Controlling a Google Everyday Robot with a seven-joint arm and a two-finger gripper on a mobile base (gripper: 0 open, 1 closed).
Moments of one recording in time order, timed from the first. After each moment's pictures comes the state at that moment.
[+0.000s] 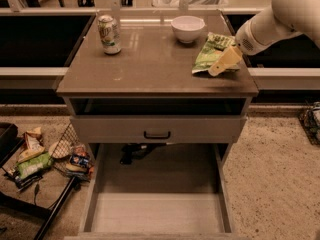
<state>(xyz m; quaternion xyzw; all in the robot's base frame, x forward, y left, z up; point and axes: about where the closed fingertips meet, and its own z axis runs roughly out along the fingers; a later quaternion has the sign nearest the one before) 0.723 -0.224 0.874 -0.41 0.84 0.00 0.35</state>
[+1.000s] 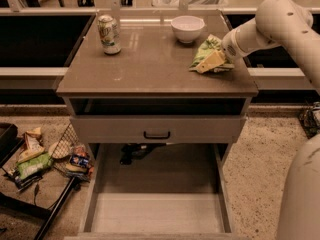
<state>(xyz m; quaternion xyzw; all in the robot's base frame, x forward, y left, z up) 0.778 -0.195 0.829 -0.40 0.83 0.06 0.38</state>
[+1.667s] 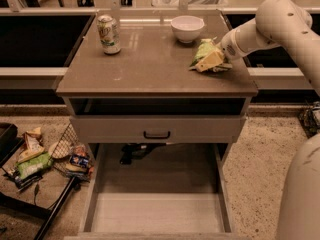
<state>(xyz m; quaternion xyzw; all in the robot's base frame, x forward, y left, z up) 0.780 -0.195 0.829 -0.39 0.83 0.07 0.39</state>
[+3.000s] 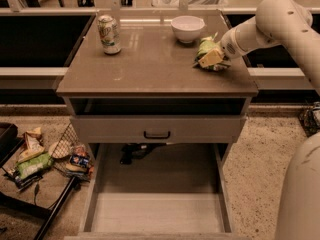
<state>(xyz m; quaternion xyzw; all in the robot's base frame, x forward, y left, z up) 0.780 -0.195 0.833 -0.39 0.83 0.07 0.39</state>
